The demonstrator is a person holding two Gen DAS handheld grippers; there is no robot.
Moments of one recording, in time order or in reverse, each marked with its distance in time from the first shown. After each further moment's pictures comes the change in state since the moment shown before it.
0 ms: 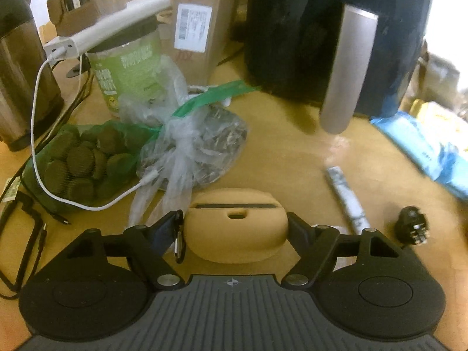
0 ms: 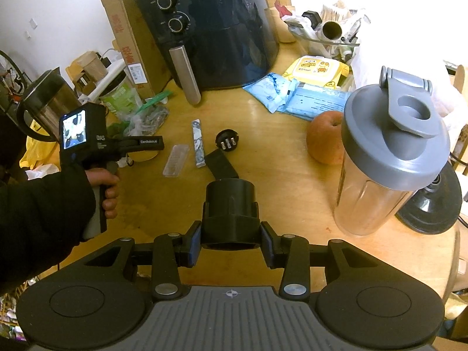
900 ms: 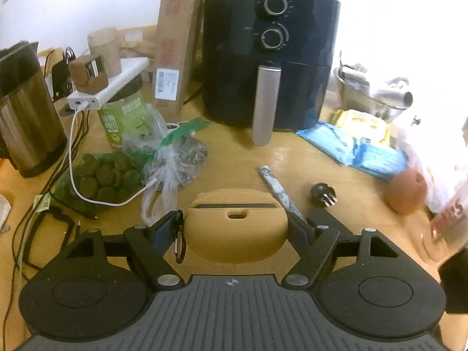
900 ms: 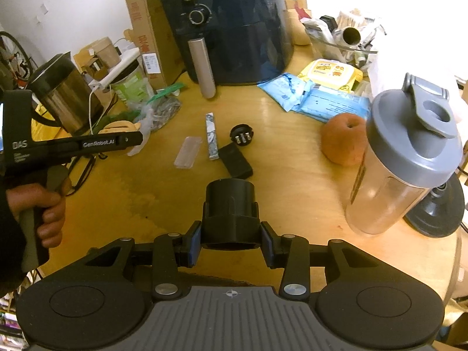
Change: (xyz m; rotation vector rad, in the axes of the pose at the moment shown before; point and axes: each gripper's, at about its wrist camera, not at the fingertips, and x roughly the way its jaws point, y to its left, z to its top) left arm -0.129 -0.005 -0.028 0.120 -0.103 -0.131; right arm 0.002 0.024 -0.009 -0.068 0.002 -0.006
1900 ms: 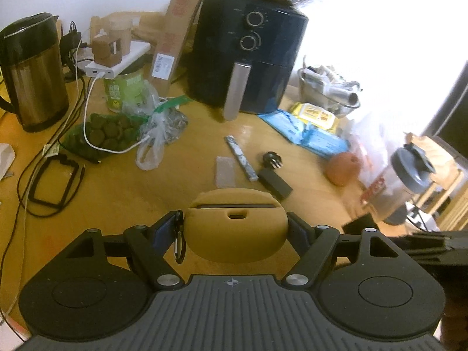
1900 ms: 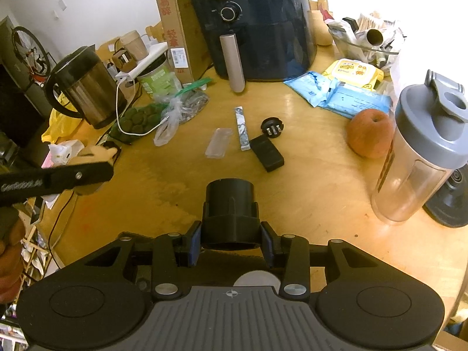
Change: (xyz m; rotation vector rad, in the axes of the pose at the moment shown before) left arm -0.103 0.012 -0.039 -0.098 0.059 -0.165; right arm -0.011 0.027 -0.019 -0.020 -0.006 0.060
